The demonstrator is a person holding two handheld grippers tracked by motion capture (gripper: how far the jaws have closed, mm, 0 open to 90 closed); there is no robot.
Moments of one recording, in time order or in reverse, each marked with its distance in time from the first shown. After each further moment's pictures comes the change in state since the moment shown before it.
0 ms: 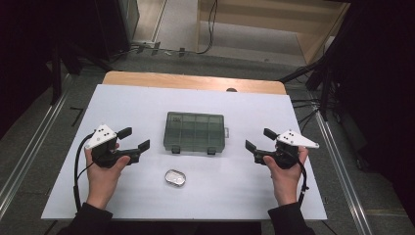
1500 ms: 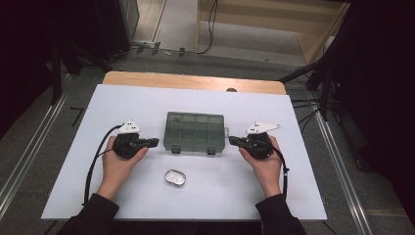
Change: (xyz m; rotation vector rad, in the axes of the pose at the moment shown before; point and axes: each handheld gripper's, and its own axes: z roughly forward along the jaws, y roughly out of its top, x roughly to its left) left arm 0.022 -0.019 0.067 0.301 -0.170 0.059; right arm 0.006 -0.002 0.075 0.297 0.191 -0.133
